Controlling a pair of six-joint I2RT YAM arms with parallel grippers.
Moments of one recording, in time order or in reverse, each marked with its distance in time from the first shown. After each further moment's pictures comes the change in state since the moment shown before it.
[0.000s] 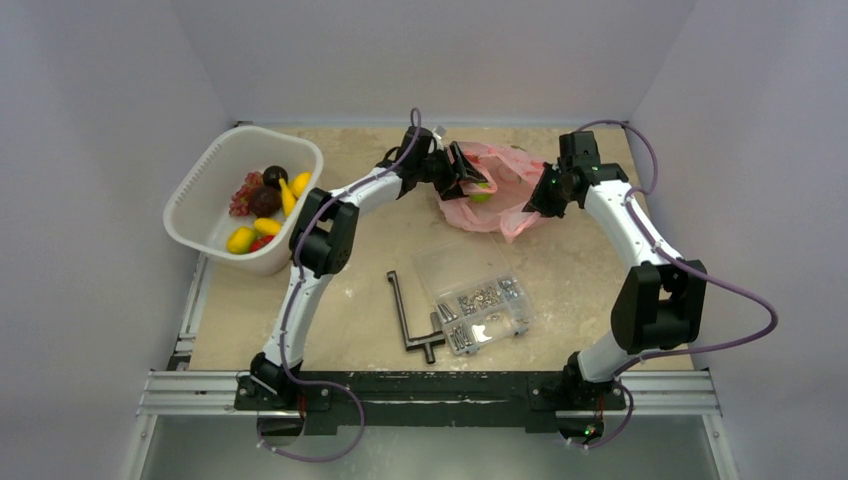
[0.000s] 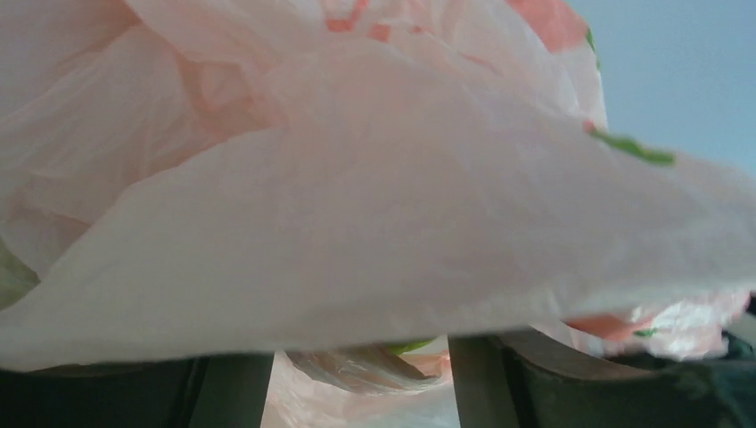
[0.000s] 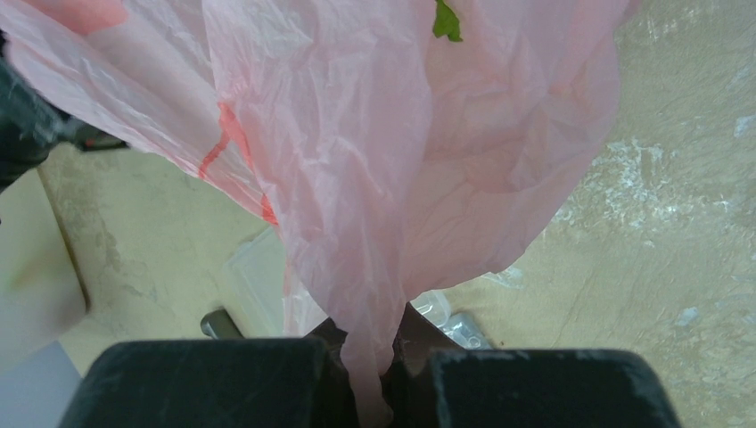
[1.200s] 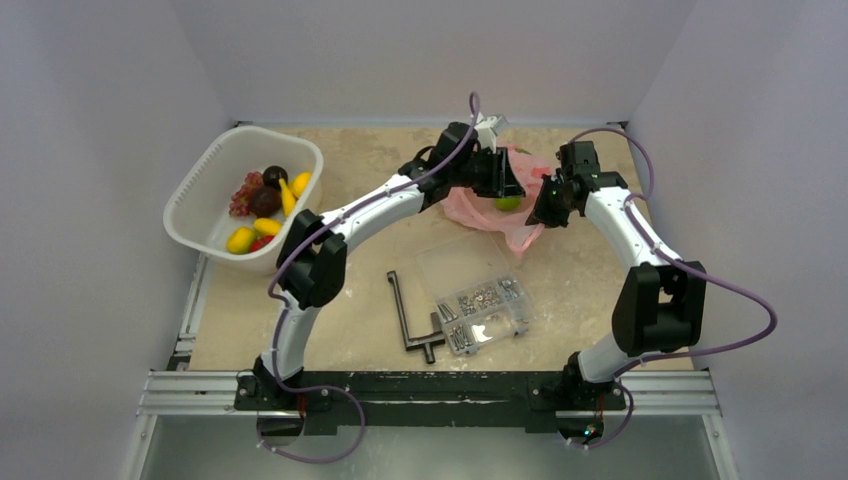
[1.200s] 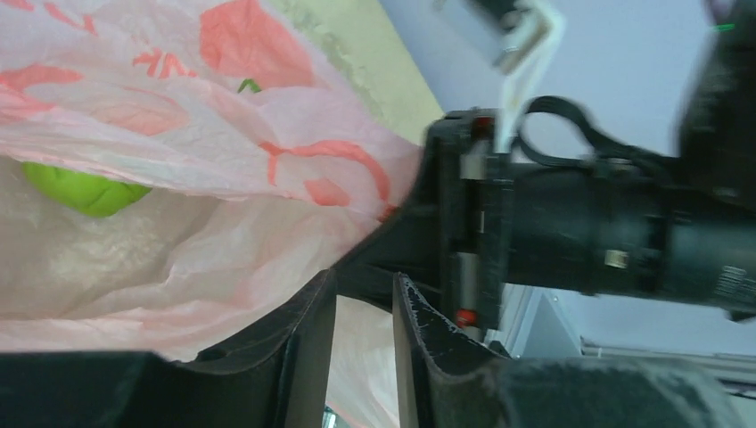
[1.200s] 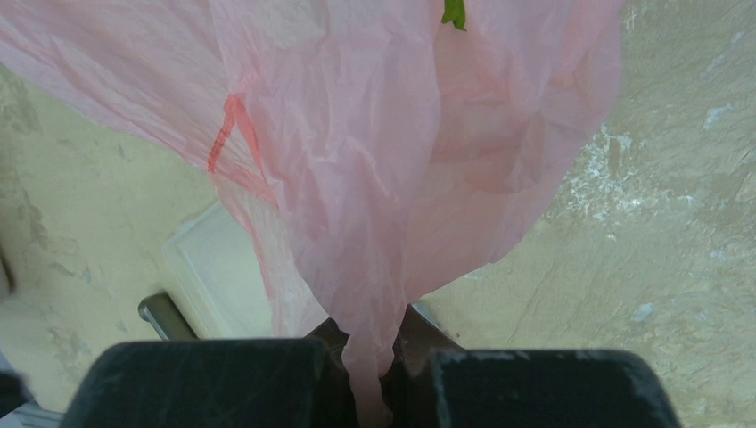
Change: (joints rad) left arm -0.245 -0.351 -0.101 -0.076 -0.123 0.426; right arm -0.013 -0.012 -0.075 0.006 -0.008 -0.115
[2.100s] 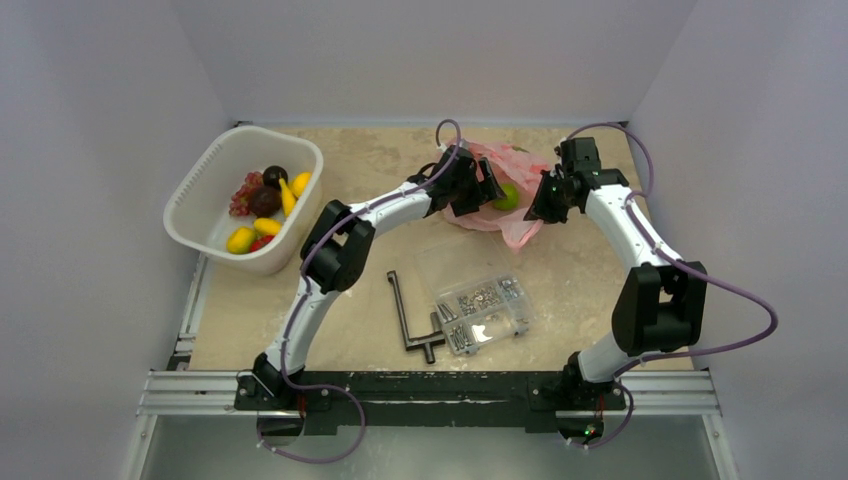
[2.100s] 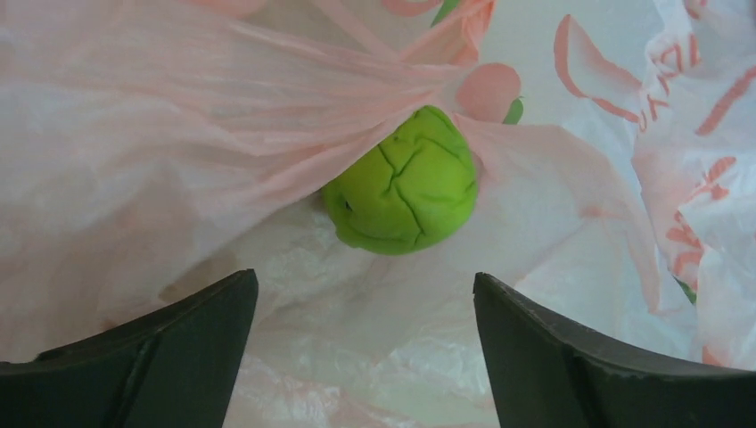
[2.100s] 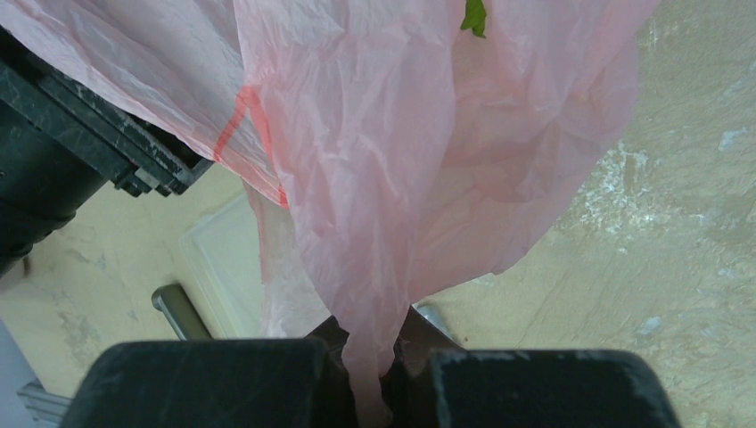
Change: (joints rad) left arm 0.051 0.253 0.027 -0.038 -0.308 -0.348; right arm -0.001 0.002 0.027 0.000 -0.028 -0.014
